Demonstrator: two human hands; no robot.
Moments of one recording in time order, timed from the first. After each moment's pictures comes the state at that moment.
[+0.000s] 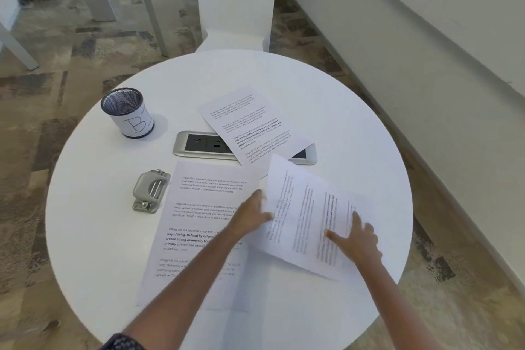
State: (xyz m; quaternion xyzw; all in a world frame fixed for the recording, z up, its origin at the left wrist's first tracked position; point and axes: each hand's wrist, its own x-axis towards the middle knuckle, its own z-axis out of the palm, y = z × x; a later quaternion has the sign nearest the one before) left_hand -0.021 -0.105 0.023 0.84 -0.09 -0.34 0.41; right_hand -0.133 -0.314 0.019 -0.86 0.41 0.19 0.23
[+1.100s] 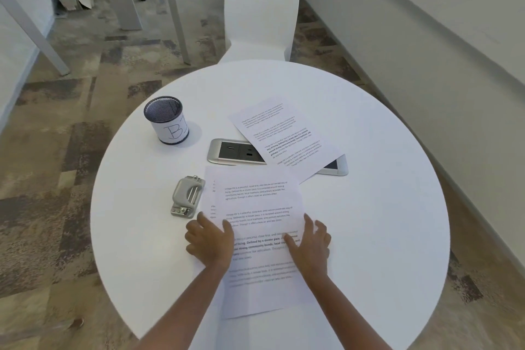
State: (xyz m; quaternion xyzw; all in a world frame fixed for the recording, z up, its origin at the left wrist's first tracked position) left_hand -0.034 -0.001 0.003 0.92 0.26 -0.10 0.28; right_hand -0.089 -0.156 0.006 -0.90 0.30 0.10 0.29
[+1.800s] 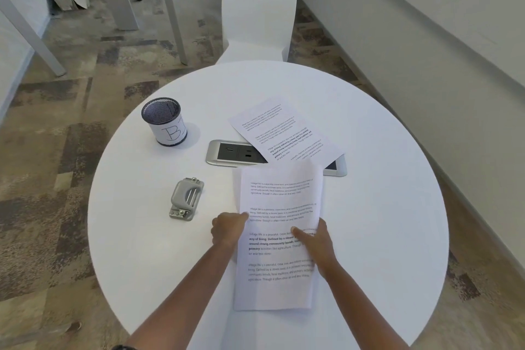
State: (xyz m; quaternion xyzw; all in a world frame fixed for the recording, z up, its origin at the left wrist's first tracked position) left_hand -0.006 -0.018 0.014 0.78 0.27 -0.26 0.49; right_hand -0.083 -0.184 0.005 -0.71 0.37 0.09 0.59
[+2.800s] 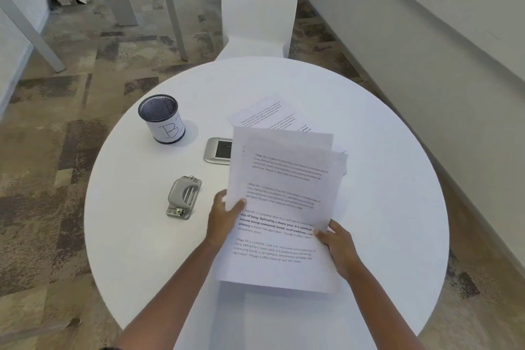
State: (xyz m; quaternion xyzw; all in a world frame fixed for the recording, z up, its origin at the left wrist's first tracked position) left_hand 0.003 -0.006 0.012 0.76 0.16 -0.20 0.60; right_hand -0.091 -0.228 -0.002 -0.64 0.37 0.08 0.67
